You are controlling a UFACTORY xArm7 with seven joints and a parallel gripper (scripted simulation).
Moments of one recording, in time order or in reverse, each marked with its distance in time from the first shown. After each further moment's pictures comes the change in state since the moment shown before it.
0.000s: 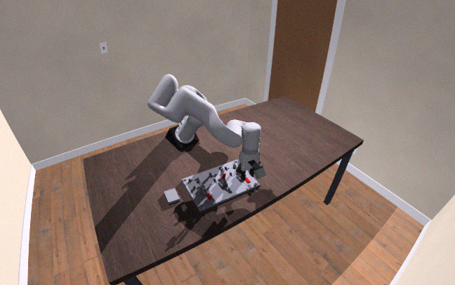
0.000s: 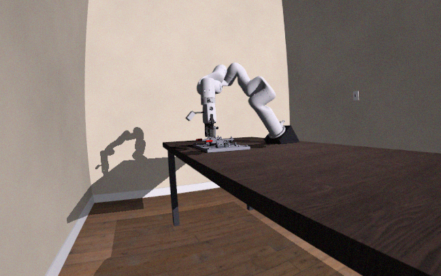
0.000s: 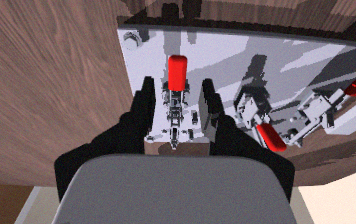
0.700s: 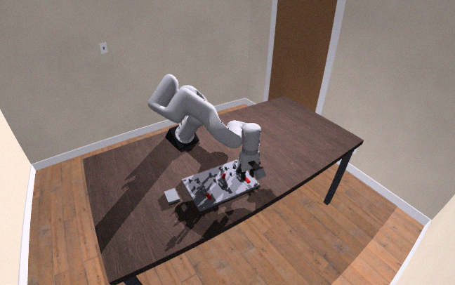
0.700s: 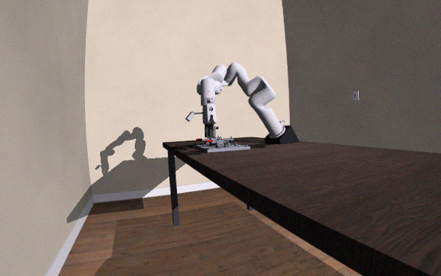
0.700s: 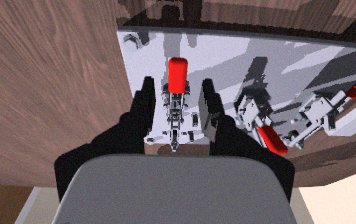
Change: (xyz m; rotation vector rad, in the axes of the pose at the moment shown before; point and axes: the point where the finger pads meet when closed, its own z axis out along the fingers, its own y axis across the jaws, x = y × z) arm 0.001 0.000 0.003 0.000 0.001 0.000
